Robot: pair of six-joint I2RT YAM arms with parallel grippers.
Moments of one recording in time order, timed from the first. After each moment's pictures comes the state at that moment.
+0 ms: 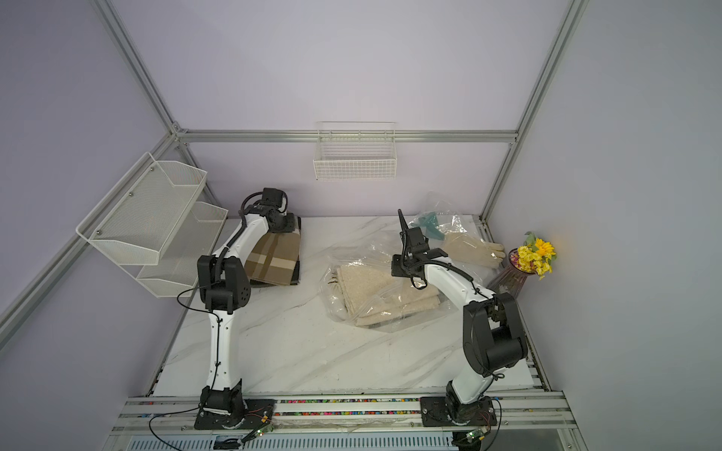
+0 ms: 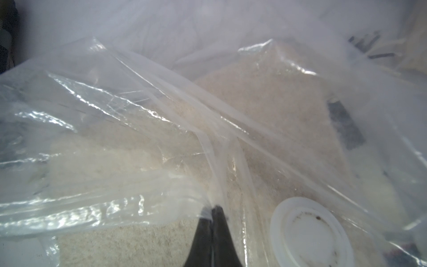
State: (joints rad) left arm -0.08 2.31 2.13 -0.69 -0.04 -0.19; right arm 0.29 1.66 1.22 -0.52 -0.01 0.33
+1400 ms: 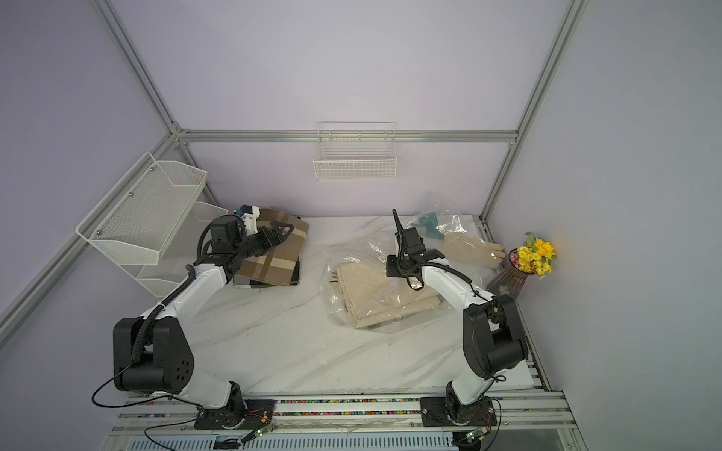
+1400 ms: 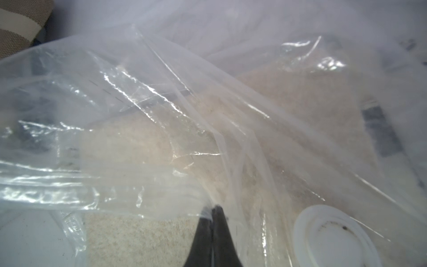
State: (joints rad) left arm -0.03 1.51 1.10 -0.03 0.55 -0.63; right arm 0.34 1.63 1.22 -0.50 -0.07 0.33
